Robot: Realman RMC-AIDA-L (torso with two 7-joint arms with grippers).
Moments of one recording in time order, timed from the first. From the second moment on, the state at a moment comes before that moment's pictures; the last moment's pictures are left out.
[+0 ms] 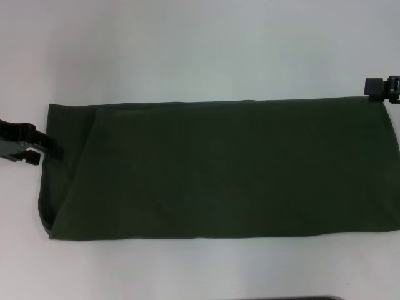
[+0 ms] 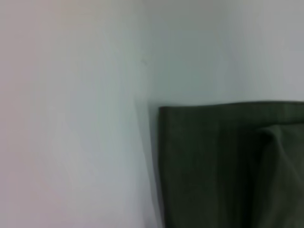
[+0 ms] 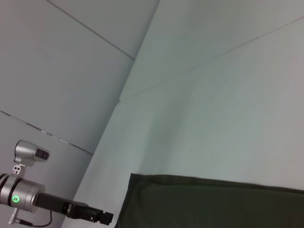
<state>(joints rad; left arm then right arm) -0.68 -1.94 -2.40 -0.77 -0.46 1.60 -2.60 0.48 1.87 -0.43 -0.66 -2.19 -1.80 2.15</state>
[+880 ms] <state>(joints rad) -0.68 -1.95 -2.41 -0.75 -0.45 1.57 -2.60 0.48 1.87 -0.43 -0.65 -2.19 -1.81 2.15</state>
